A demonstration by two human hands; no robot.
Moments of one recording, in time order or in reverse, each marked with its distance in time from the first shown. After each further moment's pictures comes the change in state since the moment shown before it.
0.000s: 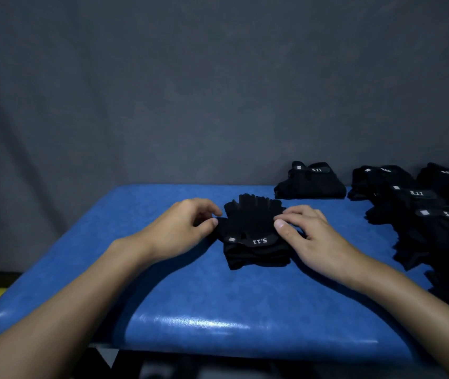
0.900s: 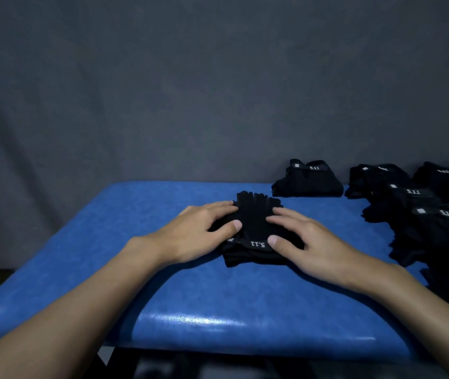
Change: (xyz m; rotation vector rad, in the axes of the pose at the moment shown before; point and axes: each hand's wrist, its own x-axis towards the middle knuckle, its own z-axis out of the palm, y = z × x) left_hand 0.014 0.001 0.024 0.139 -0.125 0.112; right_hand -0.004 0.002 -0.004 -0.141 -0.116 -0.104
